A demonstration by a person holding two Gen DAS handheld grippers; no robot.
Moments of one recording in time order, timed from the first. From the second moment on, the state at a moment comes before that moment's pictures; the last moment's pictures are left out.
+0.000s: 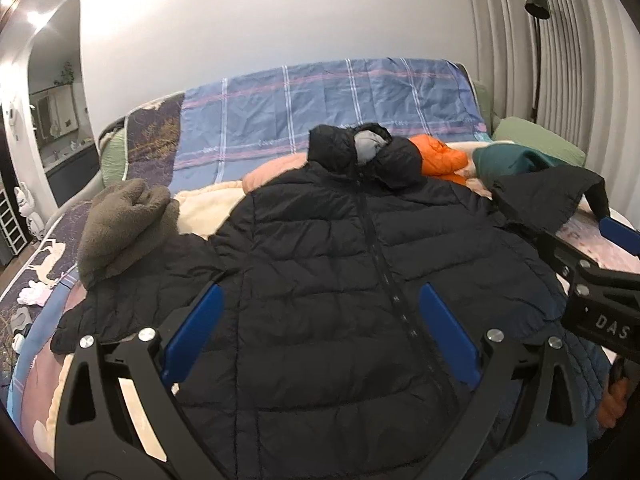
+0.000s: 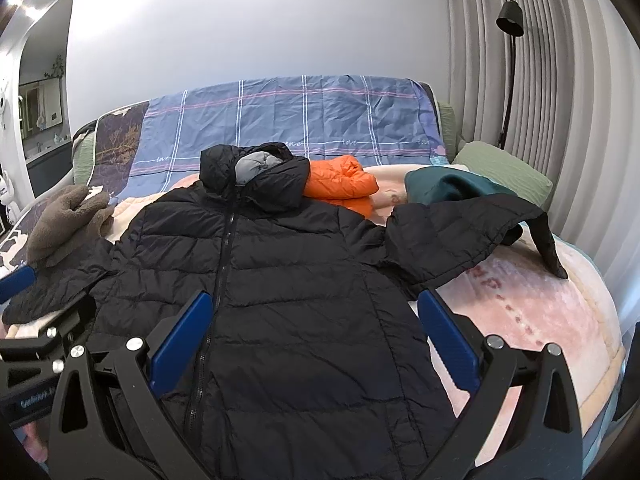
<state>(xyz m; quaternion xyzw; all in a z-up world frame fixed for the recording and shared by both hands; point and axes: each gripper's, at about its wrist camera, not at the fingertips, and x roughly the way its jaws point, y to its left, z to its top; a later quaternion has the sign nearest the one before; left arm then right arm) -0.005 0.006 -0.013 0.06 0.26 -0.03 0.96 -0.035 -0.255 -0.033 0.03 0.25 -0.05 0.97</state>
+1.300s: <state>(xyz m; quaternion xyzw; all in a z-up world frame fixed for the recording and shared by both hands) 0.000 0.007 -0.016 0.06 0.28 -0.05 0.96 -0.039 -0.252 -0.033 0.04 0.24 -0.05 0.97</state>
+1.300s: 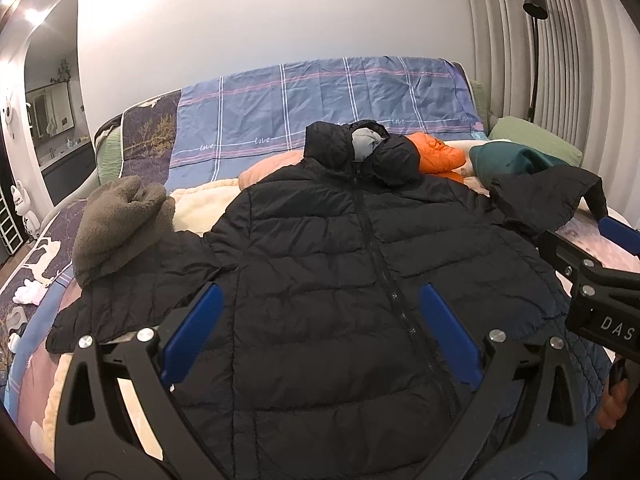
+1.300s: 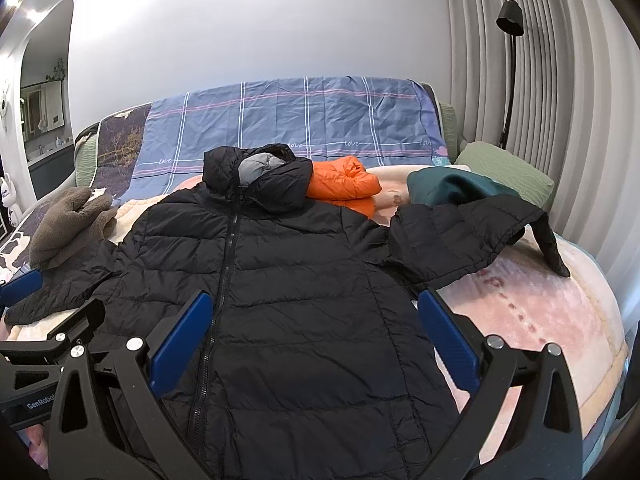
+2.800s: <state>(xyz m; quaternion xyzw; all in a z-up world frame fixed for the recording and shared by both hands) 0.000 0.004 -0.019 0.07 0.28 -0.05 0.96 -0.039 -0.247 -0.033 0.04 0.25 -0.05 0.97</state>
